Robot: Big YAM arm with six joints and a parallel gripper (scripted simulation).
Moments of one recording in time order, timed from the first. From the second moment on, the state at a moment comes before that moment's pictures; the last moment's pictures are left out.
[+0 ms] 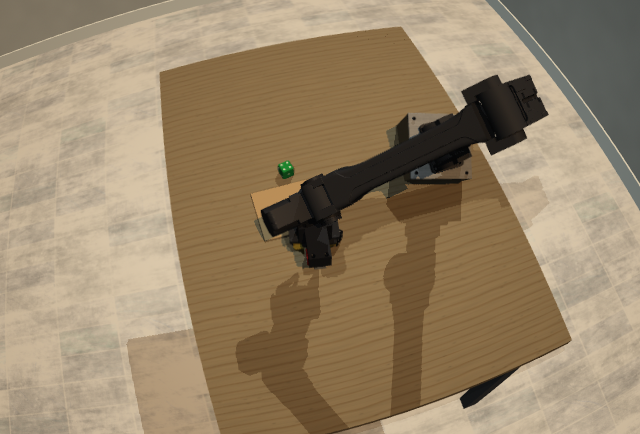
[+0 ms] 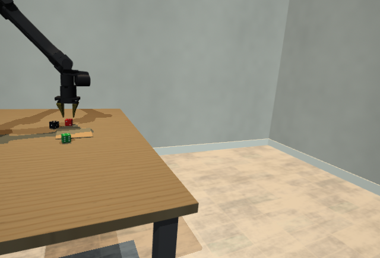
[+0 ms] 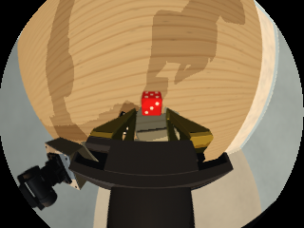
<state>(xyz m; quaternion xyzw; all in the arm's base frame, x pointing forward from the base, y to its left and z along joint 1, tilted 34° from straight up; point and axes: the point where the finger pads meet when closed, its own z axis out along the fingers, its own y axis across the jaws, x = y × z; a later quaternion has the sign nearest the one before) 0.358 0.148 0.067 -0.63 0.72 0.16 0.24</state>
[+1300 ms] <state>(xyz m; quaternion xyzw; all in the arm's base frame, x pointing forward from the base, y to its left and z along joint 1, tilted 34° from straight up) 0.358 0.148 0.067 -0.63 0.72 0.16 0.24</state>
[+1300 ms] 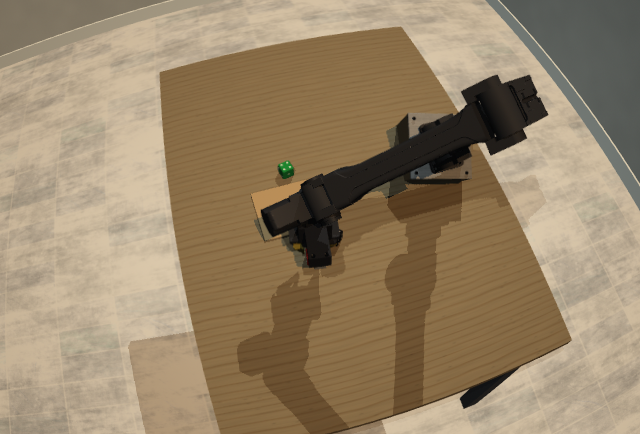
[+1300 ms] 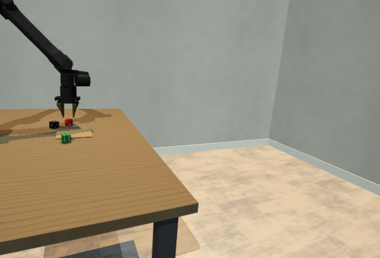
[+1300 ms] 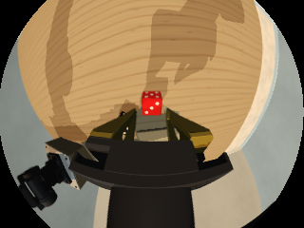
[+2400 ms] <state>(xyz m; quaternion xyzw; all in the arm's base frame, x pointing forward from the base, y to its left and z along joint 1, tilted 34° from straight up) 0.363 0.164 0.041 -0.63 0.72 0.16 0.24</state>
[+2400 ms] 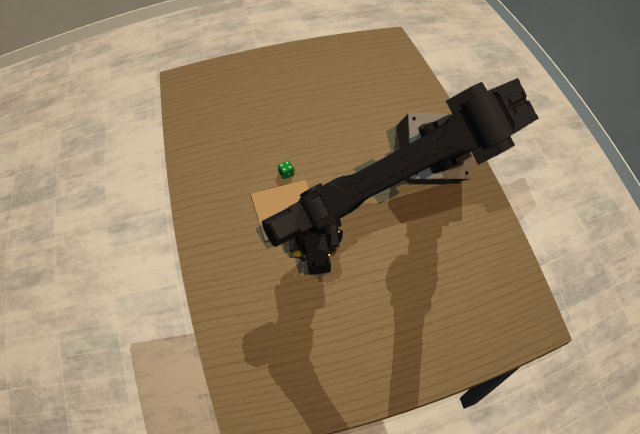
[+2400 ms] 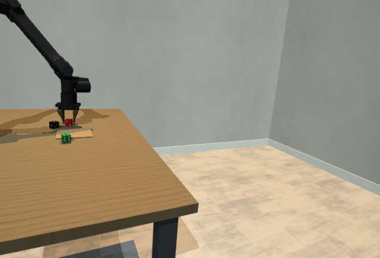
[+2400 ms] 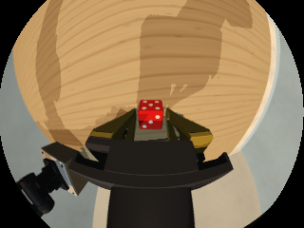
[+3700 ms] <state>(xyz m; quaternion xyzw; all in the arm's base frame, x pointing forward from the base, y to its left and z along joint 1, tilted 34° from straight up) 0.366 0.167 0.038 -0.63 0.72 0.16 0.25</state>
